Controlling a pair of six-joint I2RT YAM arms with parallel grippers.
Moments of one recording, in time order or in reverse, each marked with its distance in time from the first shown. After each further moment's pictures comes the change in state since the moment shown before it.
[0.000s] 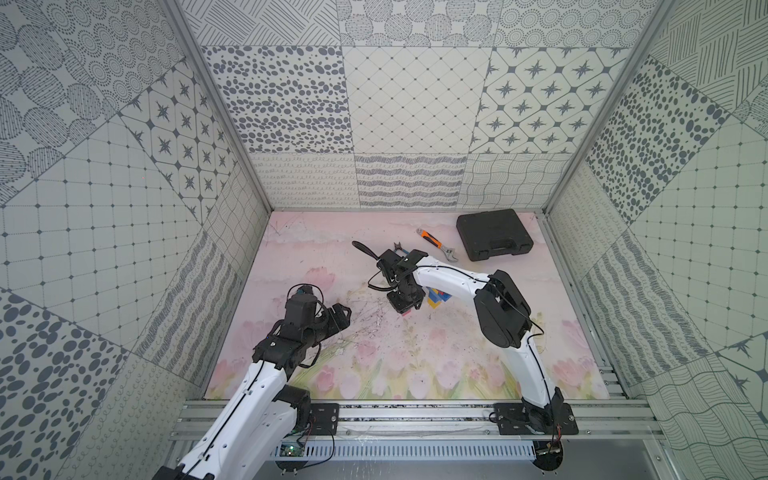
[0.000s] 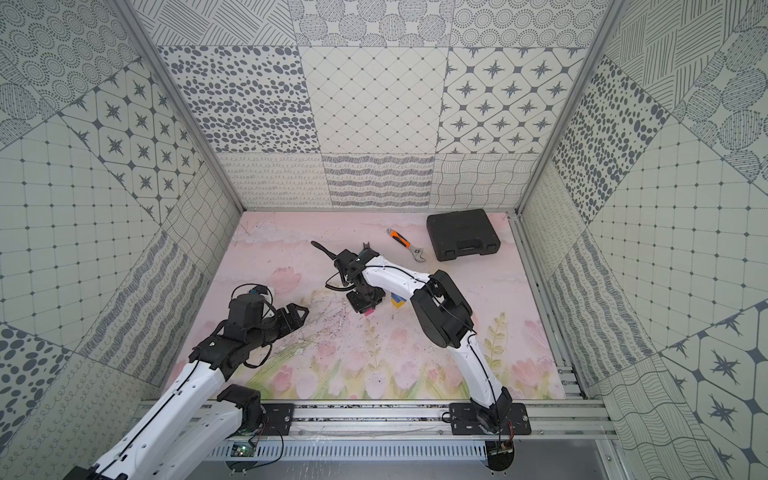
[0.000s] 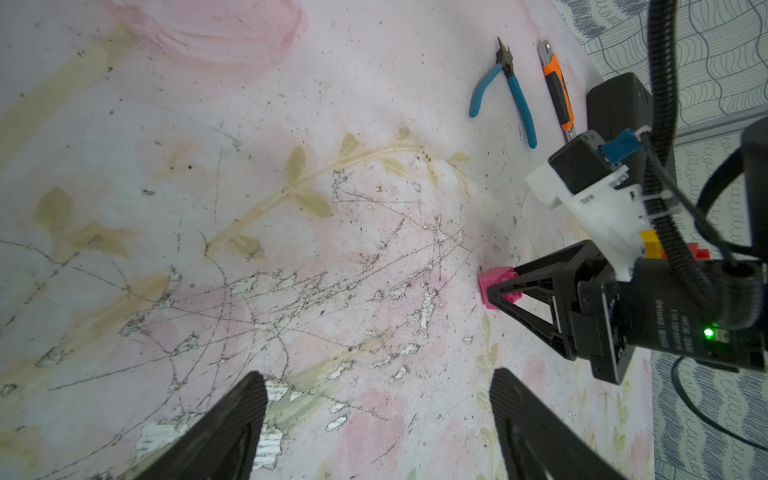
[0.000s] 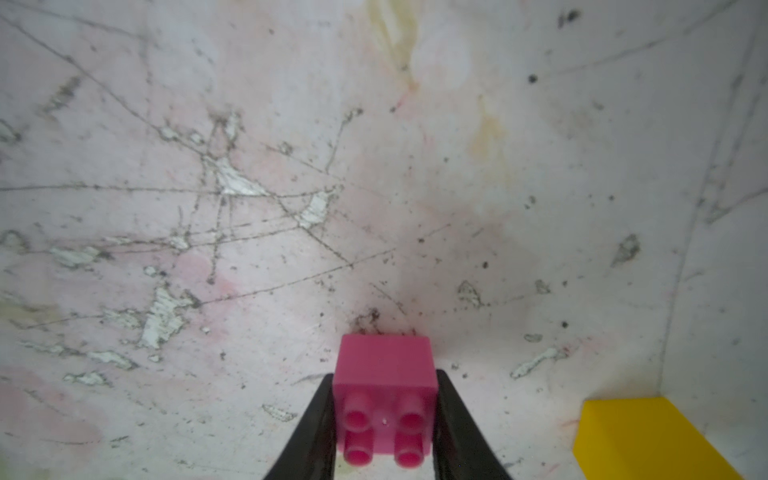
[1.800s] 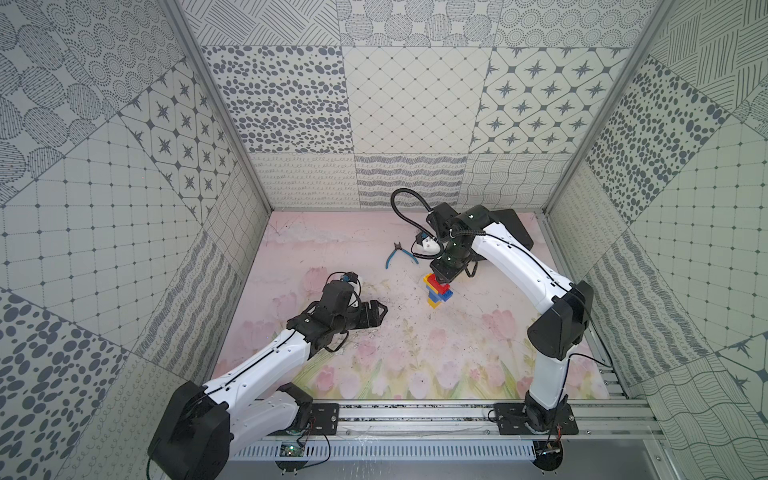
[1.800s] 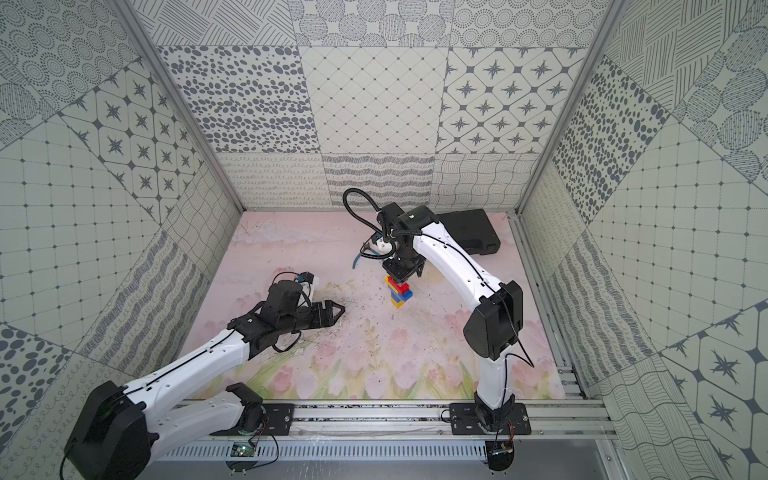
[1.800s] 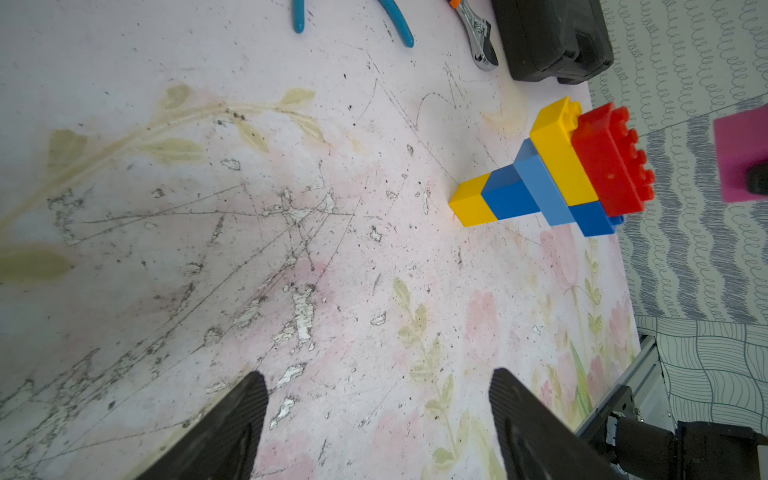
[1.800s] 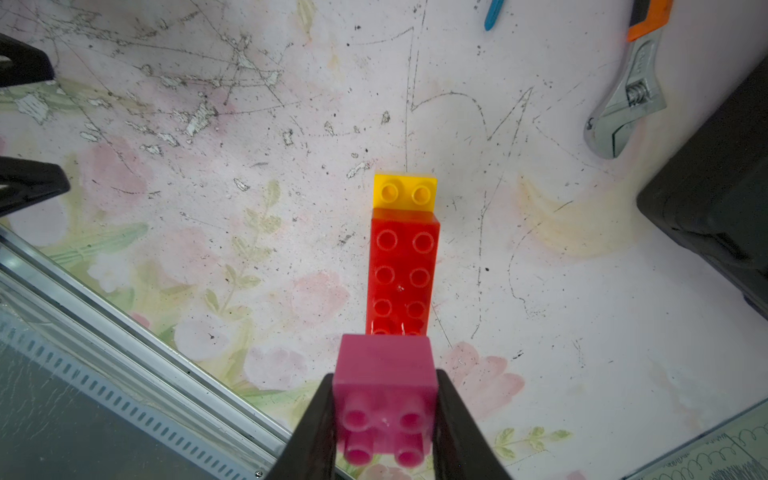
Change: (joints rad) left arm -0.287 0.339 0.102 0.264 0.052 0.094; right arm -0.223 -0.319 0.130 -0.389 -0.032 -0.397
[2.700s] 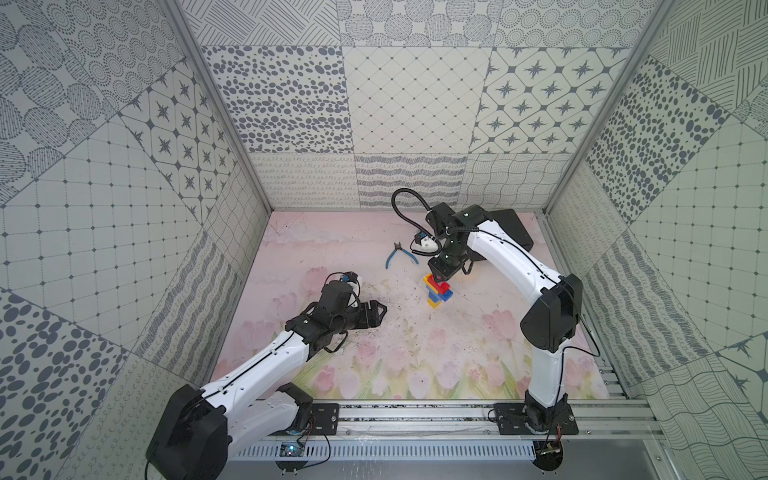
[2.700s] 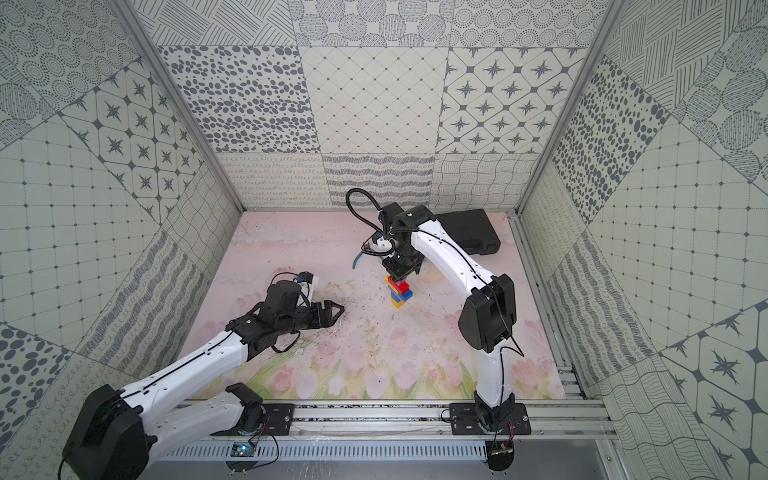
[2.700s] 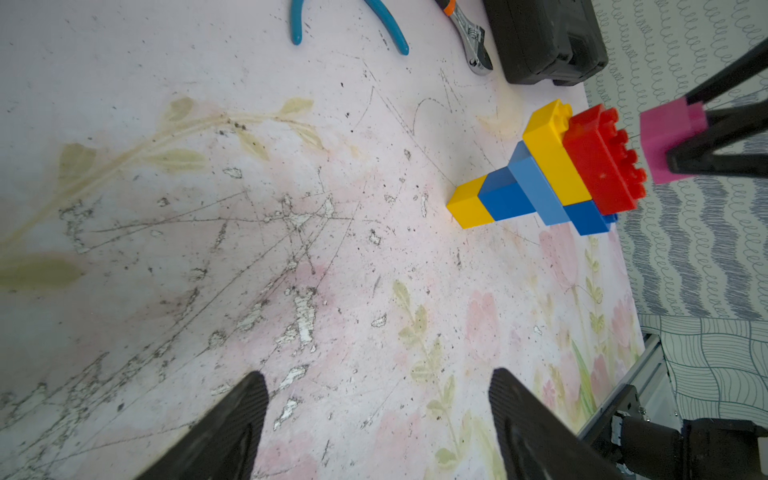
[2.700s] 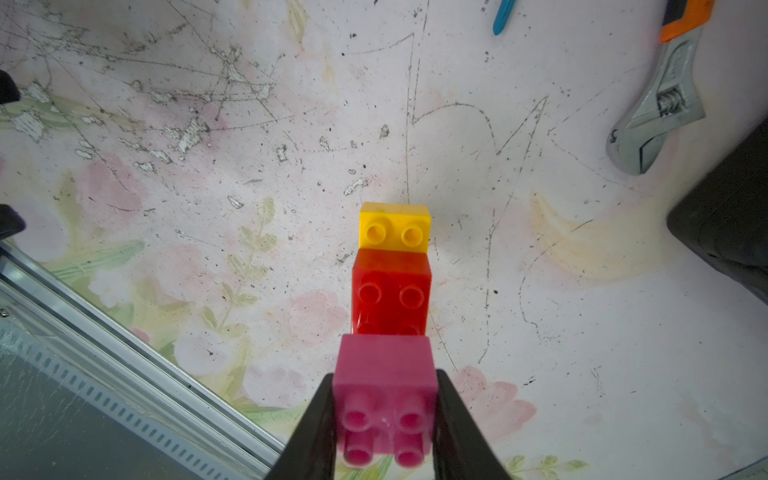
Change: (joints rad) left arm 0.000 -0.019 -0.003 -0.001 -0.008 0.018; right arm -0.034 0.056 0.010 0.026 -0.041 -0.010
